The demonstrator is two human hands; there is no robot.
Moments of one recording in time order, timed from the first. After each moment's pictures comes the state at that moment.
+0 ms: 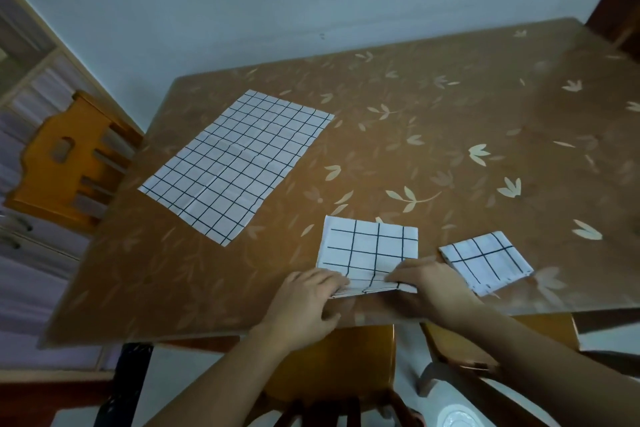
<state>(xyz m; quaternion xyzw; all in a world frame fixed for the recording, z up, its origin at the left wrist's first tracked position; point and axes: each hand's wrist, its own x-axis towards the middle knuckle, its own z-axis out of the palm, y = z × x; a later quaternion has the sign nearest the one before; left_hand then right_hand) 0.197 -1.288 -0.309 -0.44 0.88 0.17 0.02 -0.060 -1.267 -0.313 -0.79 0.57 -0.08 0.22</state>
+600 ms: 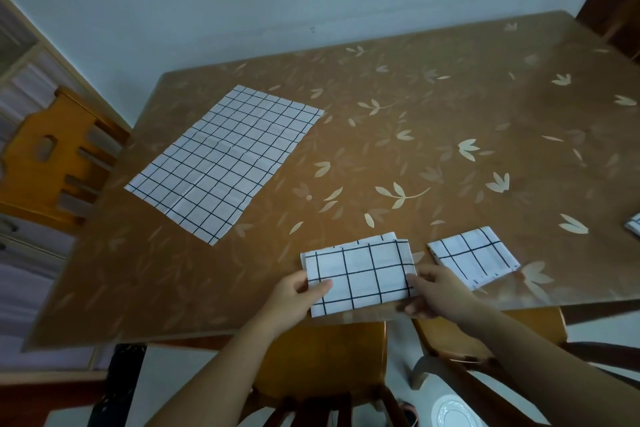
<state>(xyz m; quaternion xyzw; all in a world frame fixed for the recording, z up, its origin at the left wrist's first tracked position) 0.186 -1.291 -0.311 -0.59 0.53 0.59 -0.13 -0.078 -1.252 -0.318 -0.35 0.67 -0.24 0.61</state>
